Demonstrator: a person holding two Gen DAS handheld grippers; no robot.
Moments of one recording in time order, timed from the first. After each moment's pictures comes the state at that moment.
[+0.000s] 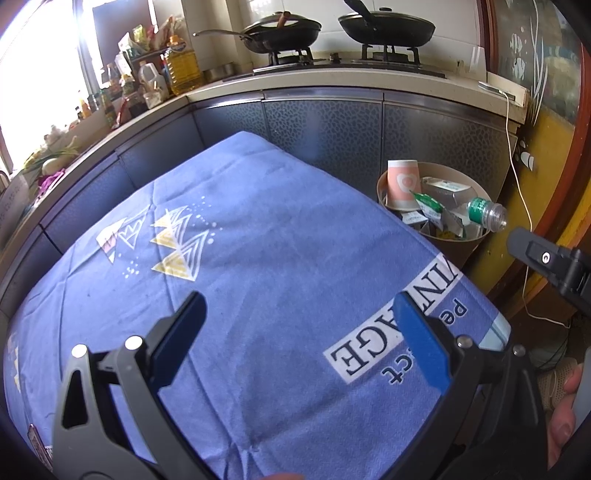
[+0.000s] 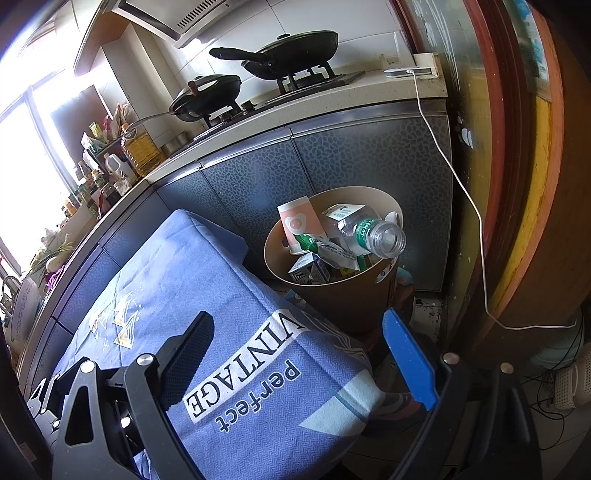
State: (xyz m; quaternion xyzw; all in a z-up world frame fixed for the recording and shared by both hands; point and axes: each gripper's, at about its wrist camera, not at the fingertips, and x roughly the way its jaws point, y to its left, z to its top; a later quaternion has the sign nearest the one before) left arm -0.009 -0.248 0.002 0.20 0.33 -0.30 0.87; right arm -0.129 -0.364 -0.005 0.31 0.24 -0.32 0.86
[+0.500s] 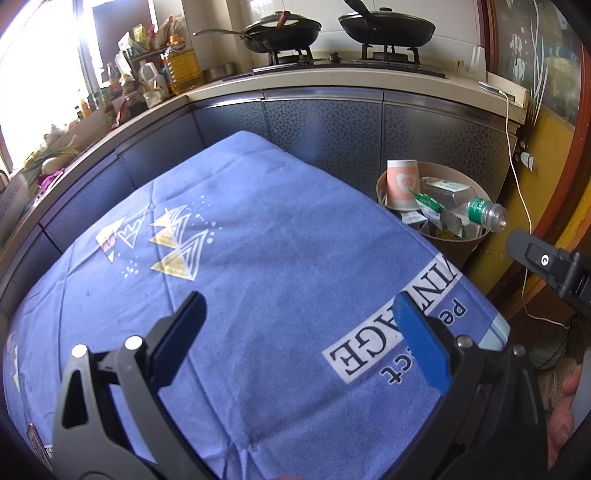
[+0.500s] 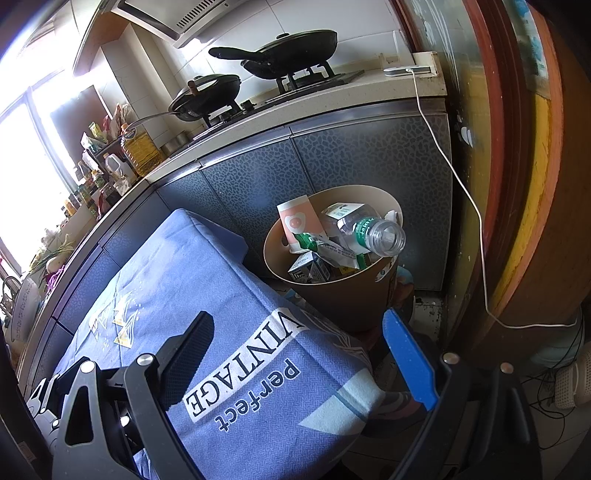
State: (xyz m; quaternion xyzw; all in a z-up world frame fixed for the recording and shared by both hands) left arm -0.010 -0.247 0.001 0.19 0.33 -0.31 0.87; right arm -0.129 -0.363 -0.006 0.31 0.24 -0.32 0.86
